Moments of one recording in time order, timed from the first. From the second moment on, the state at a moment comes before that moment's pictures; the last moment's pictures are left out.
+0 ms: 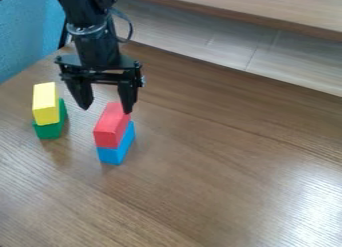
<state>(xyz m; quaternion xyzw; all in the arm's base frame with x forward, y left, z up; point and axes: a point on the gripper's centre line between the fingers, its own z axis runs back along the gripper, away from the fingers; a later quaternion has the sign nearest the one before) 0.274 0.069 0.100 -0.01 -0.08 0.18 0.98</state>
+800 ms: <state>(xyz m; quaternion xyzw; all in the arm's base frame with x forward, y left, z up) 0.270 0.076 0.082 0.00 -0.07 0.21 0.98</state>
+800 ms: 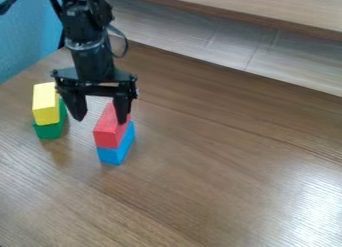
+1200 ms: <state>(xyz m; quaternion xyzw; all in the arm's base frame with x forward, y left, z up) 0.275 0.070 0.073 0.00 -0.06 0.21 0.98</state>
